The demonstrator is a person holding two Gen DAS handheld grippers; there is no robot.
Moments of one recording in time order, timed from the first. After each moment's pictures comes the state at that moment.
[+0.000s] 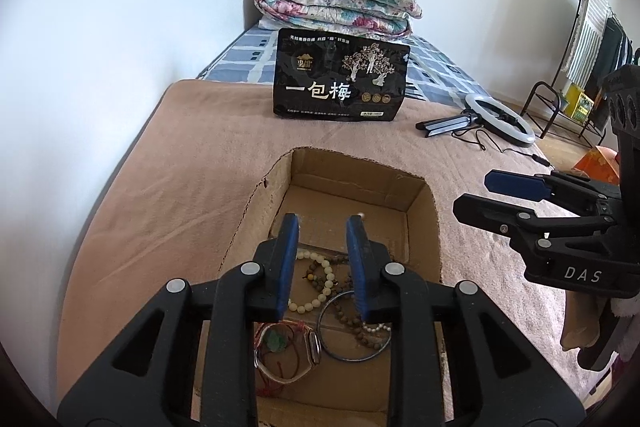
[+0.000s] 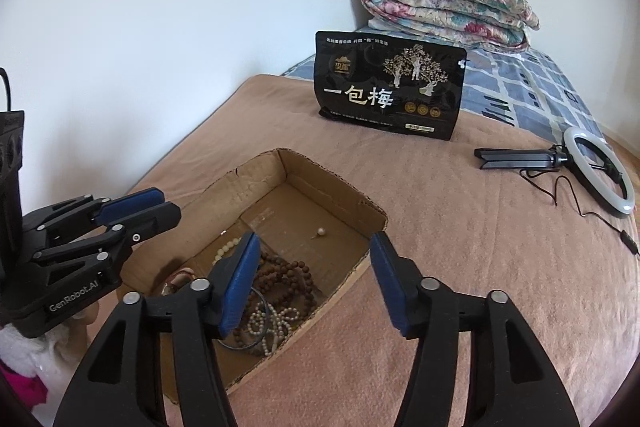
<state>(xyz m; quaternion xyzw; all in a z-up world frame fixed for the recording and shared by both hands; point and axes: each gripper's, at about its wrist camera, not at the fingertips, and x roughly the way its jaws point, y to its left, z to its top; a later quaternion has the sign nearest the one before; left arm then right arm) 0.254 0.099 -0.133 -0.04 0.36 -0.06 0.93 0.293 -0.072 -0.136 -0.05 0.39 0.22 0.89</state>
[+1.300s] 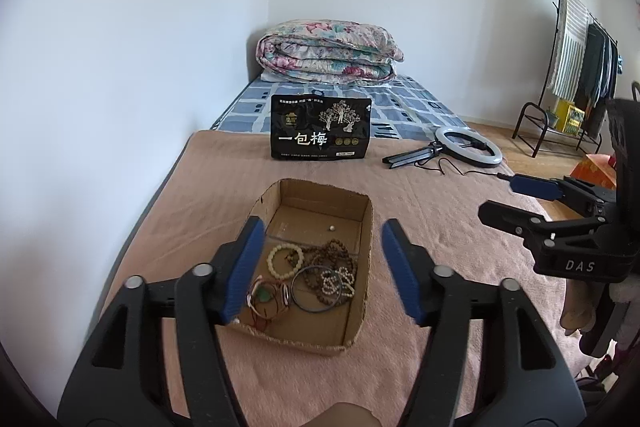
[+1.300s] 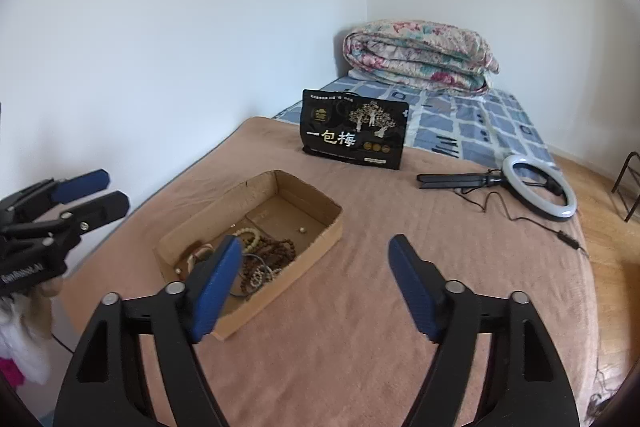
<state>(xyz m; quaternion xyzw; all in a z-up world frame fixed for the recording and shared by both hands) 0.125 0.066 -0.045 -0.03 0.29 -0.04 0.96 0.181 -0.132 -0.065 -0.07 0.31 0.20 0.93</state>
